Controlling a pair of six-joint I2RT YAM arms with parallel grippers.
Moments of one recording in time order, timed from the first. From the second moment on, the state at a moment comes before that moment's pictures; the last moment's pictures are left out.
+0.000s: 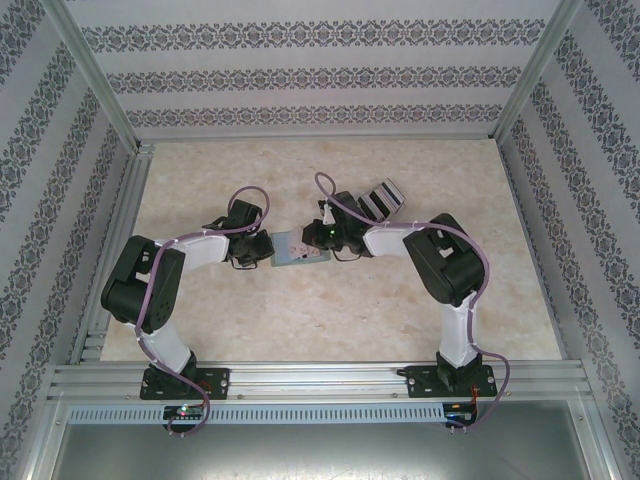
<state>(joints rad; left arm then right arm) -0.33 1.72 0.89 -0.23 0.18 -0.72 0.59 2.00 1.10 0.16 -0.43 0.78</state>
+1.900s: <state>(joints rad) -0.33 1.71 0.86 -0.20 0.19 -0.73 0.76 1.99 1.09 0.20 -0.07 0.78</state>
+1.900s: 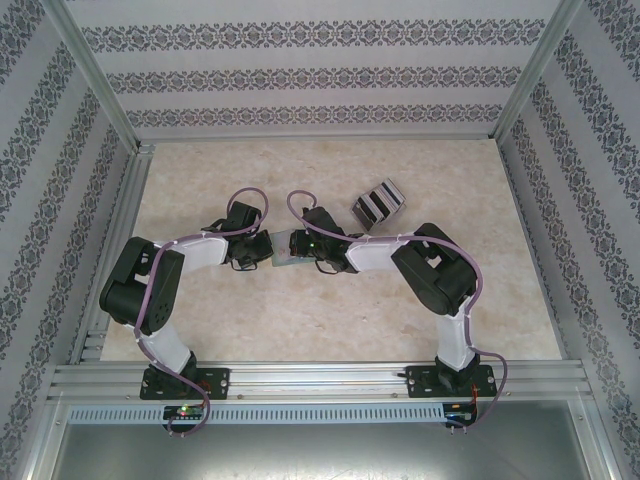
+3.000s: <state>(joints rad) -0.33 1.64 0.88 -0.25 0.26 -0.74 0.68 1.94 1.18 -0.08 -0.30 0.59</state>
